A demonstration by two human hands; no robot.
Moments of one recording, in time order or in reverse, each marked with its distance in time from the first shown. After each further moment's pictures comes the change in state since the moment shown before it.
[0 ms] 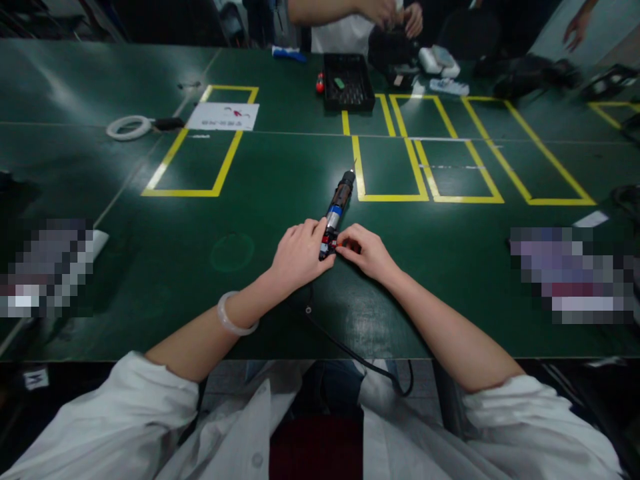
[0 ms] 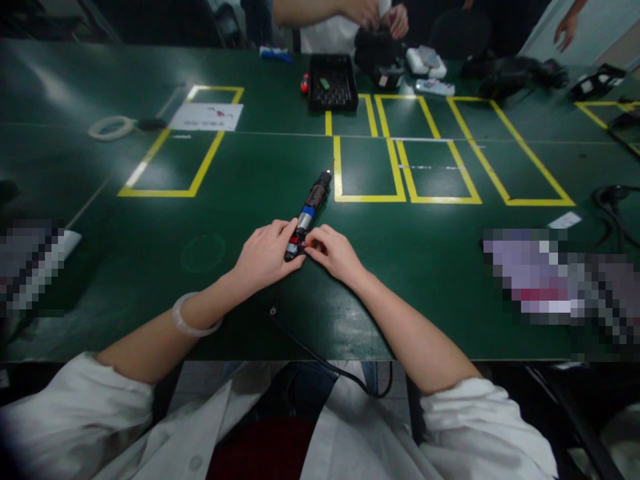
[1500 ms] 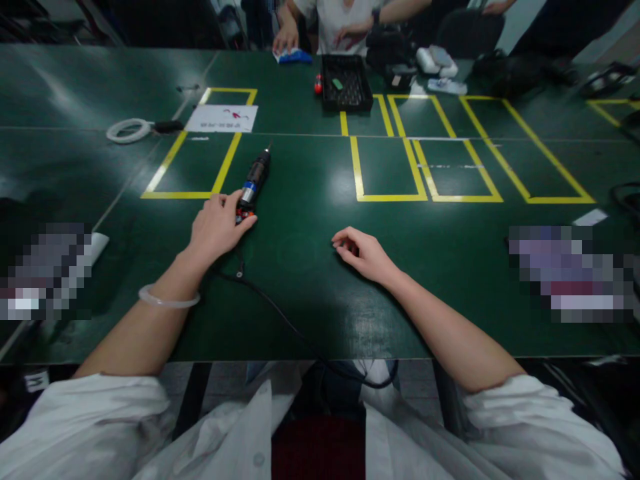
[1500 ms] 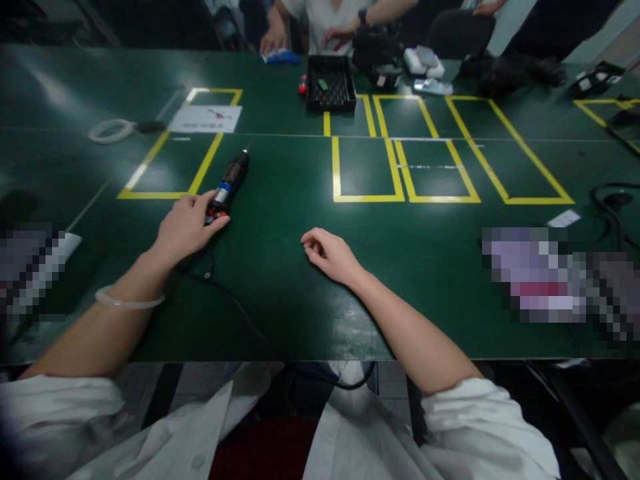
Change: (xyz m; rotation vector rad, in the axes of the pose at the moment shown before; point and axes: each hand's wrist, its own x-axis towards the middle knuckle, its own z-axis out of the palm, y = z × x) left_hand -0.009 -0.153 -0.013 0.080 -0.030 -0.398; right_hand -0.003 -0.004 -0.002 0.091 -0.073 0.070
